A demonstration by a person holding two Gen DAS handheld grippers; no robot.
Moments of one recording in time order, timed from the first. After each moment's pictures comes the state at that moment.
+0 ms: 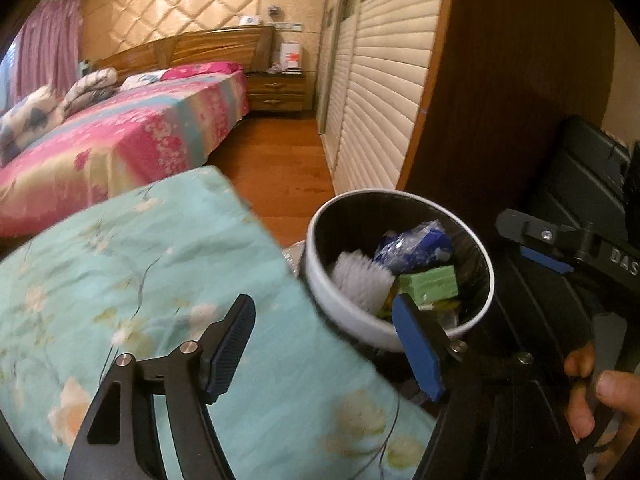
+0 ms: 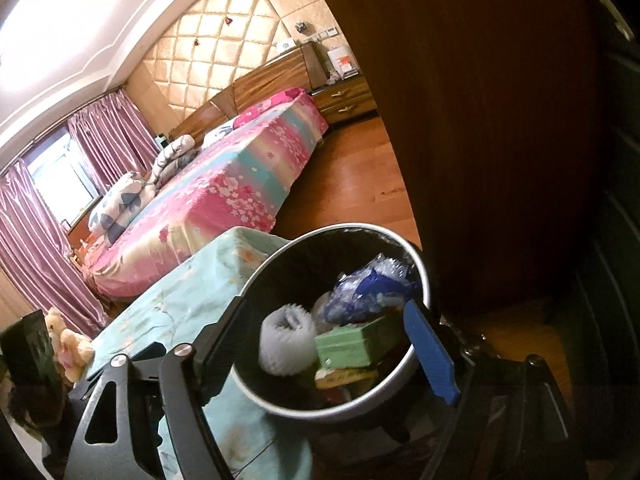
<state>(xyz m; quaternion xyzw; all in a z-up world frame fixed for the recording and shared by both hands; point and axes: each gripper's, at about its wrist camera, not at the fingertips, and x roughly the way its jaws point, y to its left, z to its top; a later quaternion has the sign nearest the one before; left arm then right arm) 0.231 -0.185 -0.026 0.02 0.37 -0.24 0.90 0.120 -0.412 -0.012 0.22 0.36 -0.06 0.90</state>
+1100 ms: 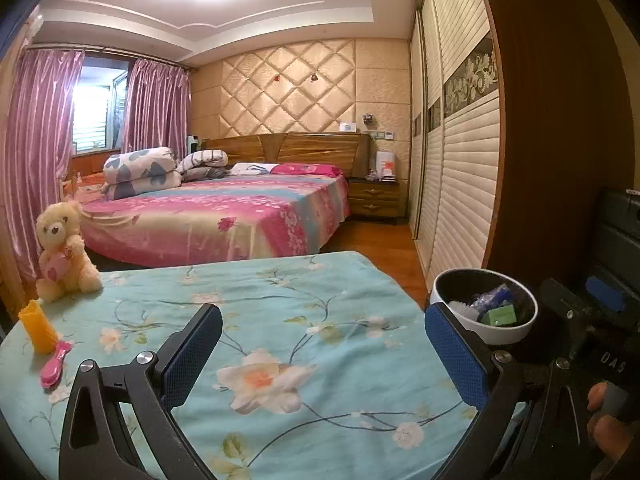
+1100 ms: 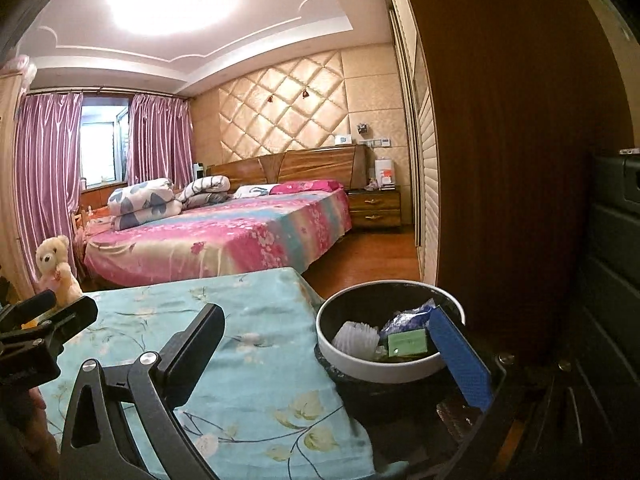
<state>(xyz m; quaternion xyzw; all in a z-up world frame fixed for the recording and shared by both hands) 0.043 -0.072 -0.012 0.00 0.17 -0.08 0.98 0.033 -0.265 0.009 0.04 0.19 -0.06 0.98</state>
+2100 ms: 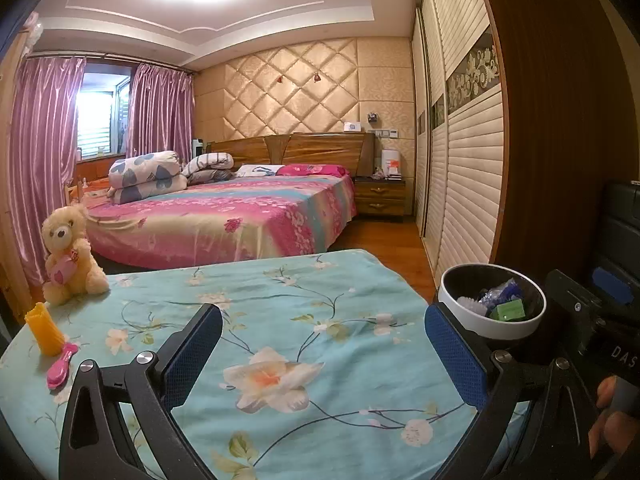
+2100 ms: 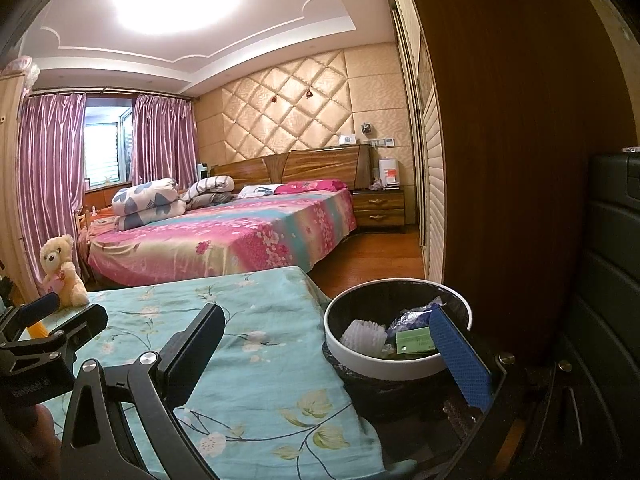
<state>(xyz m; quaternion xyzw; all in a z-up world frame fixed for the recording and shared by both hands) 0.050 -0.066 -0.007 0.01 0.17 -0.07 0.98 0.030 -0.261 0.010 0.04 0.19 -0.06 0.98</state>
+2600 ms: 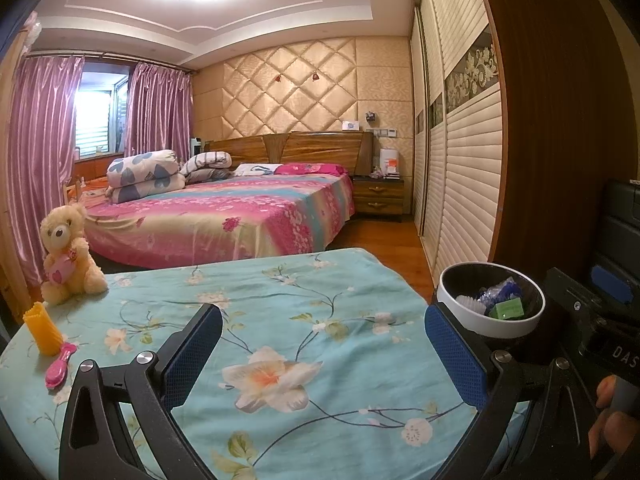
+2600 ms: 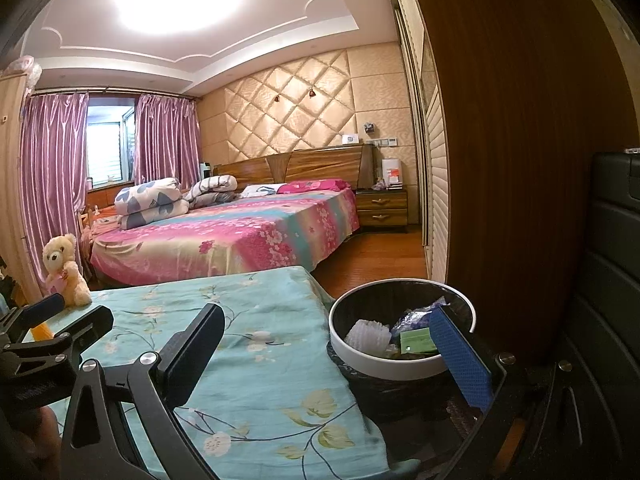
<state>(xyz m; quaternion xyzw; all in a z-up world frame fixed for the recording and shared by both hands) 0.052 -0.063 -0.008 0.01 0.17 -0.08 0.98 0.028 -0.257 0.011 0.04 0.19 -0.05 0.98</state>
